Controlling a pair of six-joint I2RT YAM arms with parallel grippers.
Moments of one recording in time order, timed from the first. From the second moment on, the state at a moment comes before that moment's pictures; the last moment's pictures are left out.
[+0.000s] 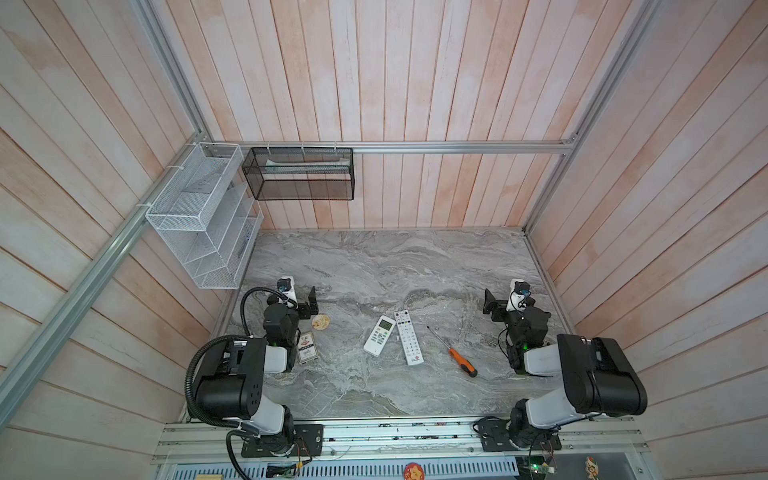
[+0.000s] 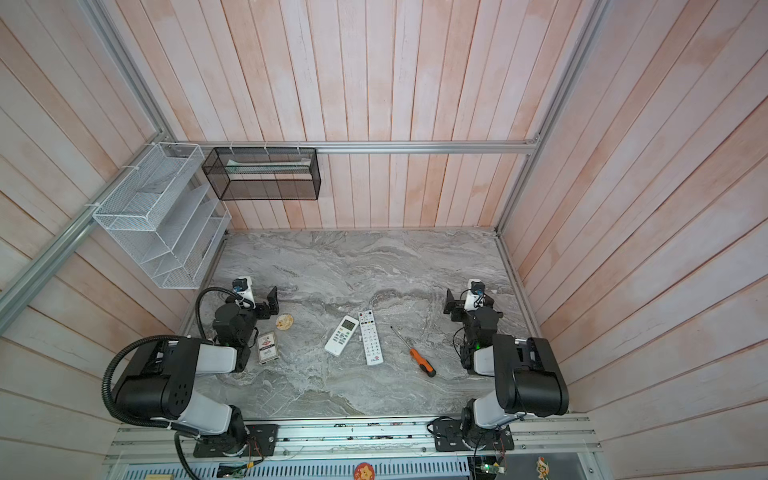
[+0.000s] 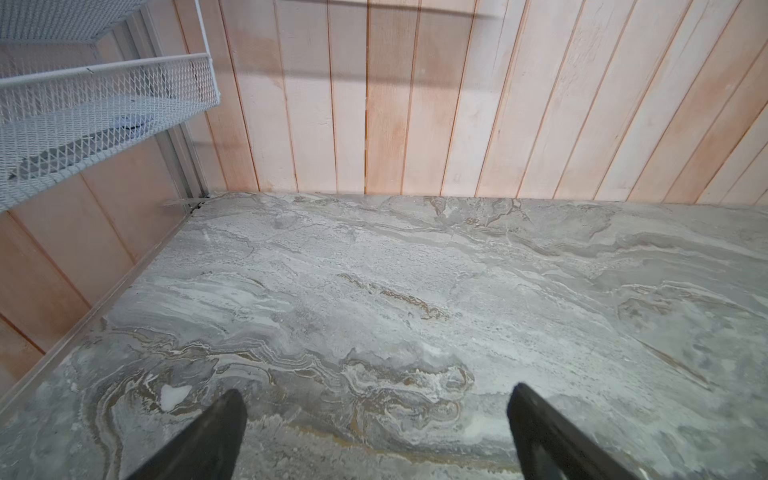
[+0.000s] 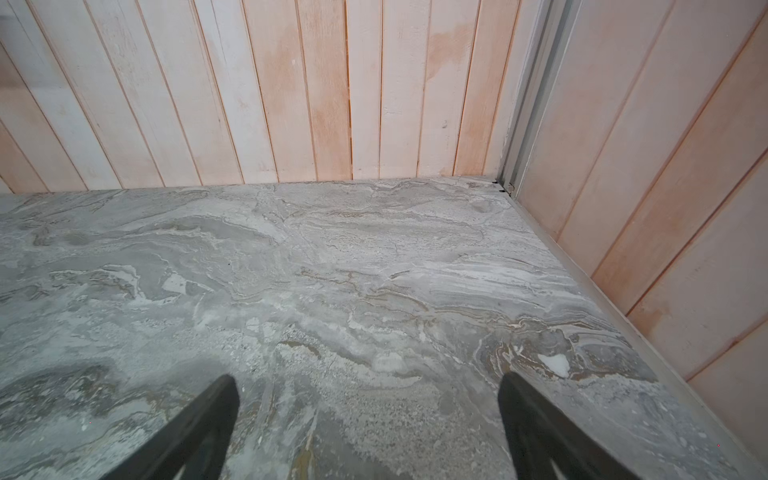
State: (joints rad) left arm 0.03 1.54 0.30 1.06 0.06 -0.02; right arm -0.07 1.52 0.23 1.13 -0.11 0.02
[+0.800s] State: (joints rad) left arm 0.03 1.54 0.30 1.06 0.06 -0.02; right arm -0.08 1.52 0.23 1.13 -0.11 0.03
